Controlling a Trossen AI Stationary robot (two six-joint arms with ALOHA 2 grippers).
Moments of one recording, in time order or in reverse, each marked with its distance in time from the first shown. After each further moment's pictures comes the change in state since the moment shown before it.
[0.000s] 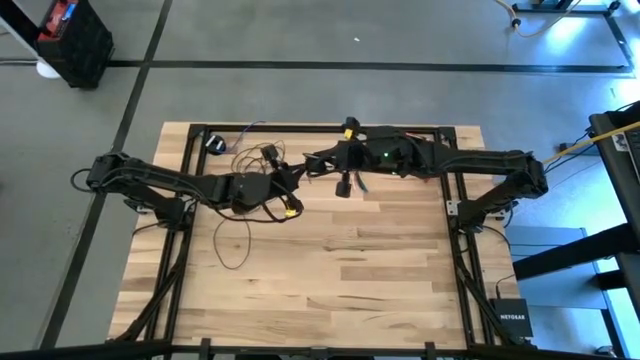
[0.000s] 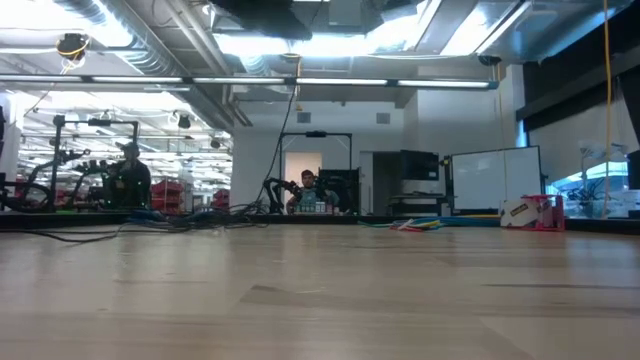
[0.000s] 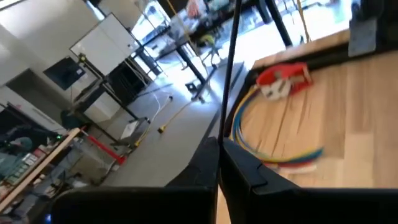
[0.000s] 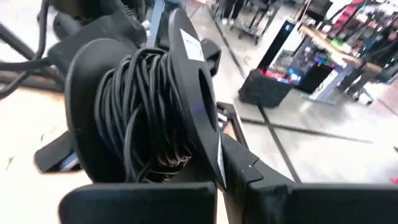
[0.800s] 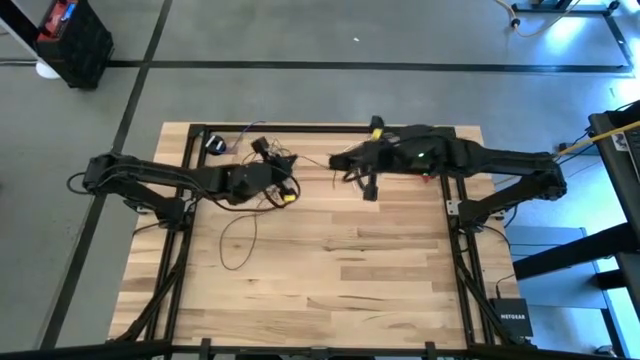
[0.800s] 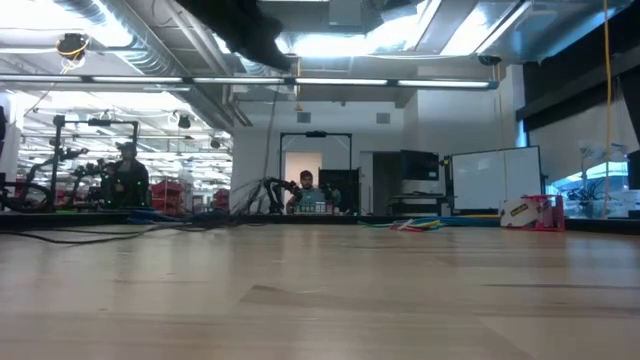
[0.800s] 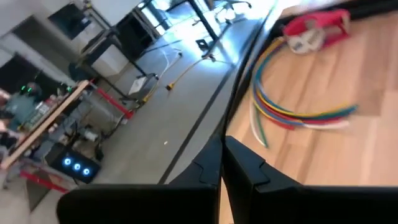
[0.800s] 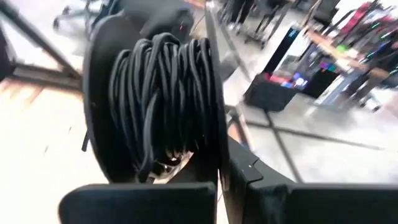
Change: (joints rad) left arm 0.059 -0.052 -0.007 -0.179 -0.020 -0.120; right arm 0.036 -0.158 -0.008 -0.161 0.019 0.001
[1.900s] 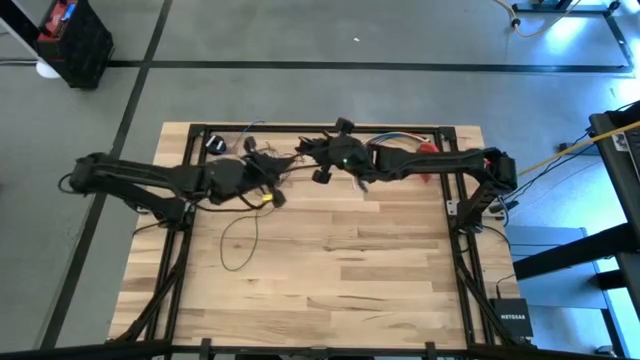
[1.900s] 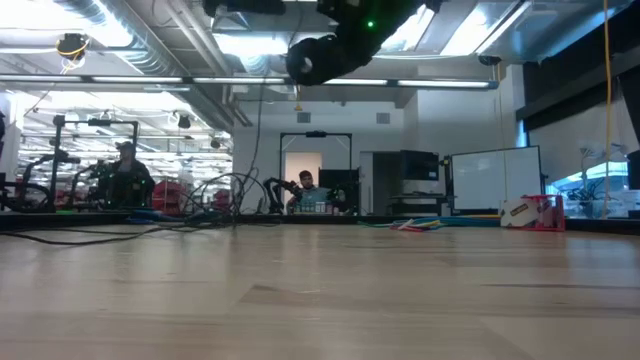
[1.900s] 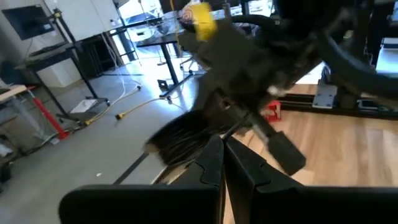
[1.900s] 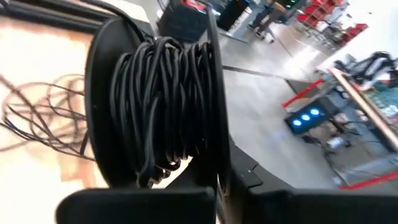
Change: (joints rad) left arm -0.063 -0.172 0.005 0.027 0.138 -0.199; right arm -0.120 0.403 -0.055 0.270 0.400 -0.058
